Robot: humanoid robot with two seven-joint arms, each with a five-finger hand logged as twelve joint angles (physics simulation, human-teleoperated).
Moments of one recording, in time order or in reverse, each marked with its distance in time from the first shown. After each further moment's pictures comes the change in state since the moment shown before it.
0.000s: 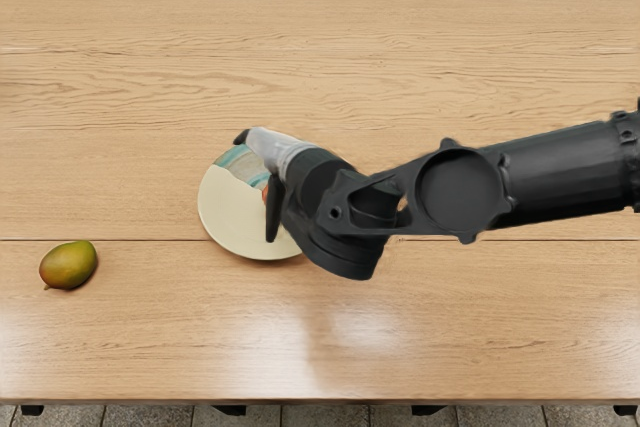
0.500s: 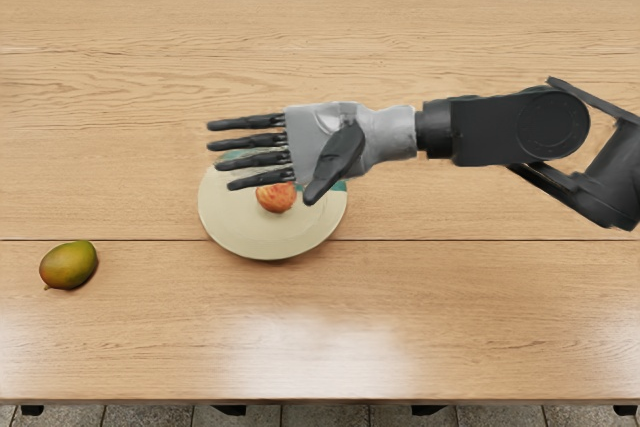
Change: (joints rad) left arm 0.001 0.000 0.000 0.000 0.000 0.000 0.000; right arm -0.565 -0.416 0.727 -0.258 0.823 1.168 0.000
